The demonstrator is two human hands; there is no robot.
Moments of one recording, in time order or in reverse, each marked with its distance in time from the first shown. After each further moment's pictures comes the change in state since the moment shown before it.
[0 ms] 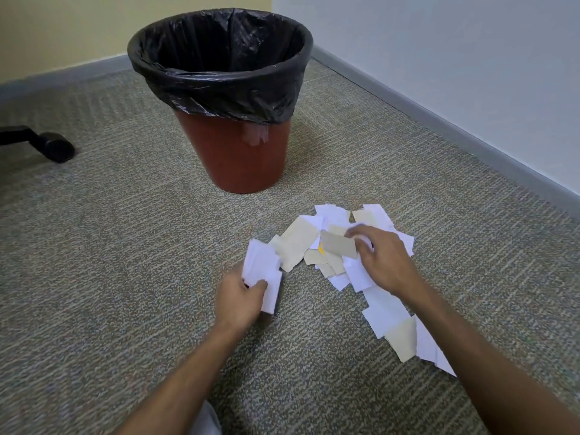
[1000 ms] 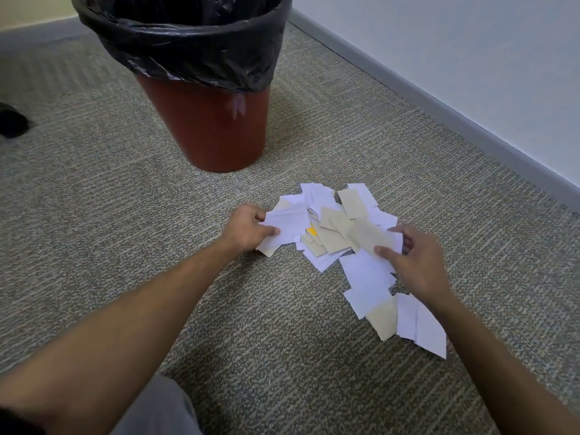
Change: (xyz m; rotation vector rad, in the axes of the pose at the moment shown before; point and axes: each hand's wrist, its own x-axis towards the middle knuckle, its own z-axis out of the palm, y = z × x) left_hand 0.097 0.024 0.042 0.138 -0.270 0.081; right_hand -0.053 0.035 -0.028 0.286 0.212 0.451
